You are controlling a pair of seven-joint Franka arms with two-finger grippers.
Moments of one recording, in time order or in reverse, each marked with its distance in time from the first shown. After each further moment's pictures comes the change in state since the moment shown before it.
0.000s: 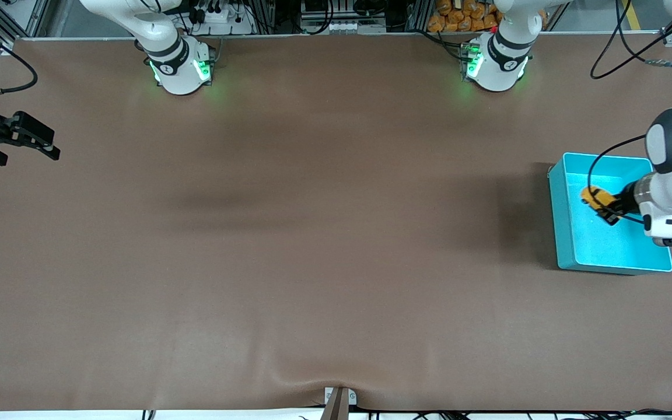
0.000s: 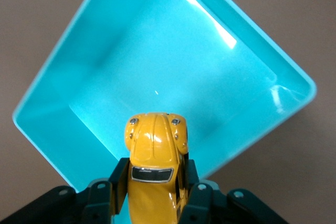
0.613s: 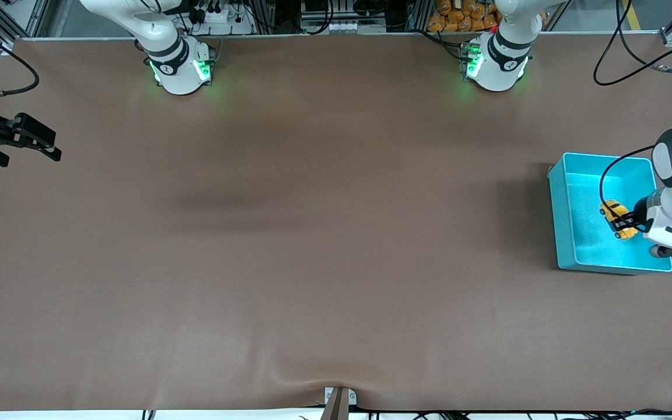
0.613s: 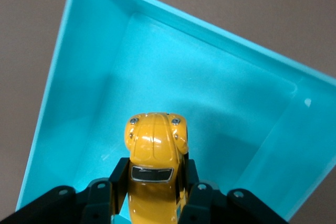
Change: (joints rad) left arm 0.081 0.118 -0.001 -0.009 0.025 0.205 0.375; right arm 0.001 0.005 0.000 -0.001 0.000 0.000 0.000
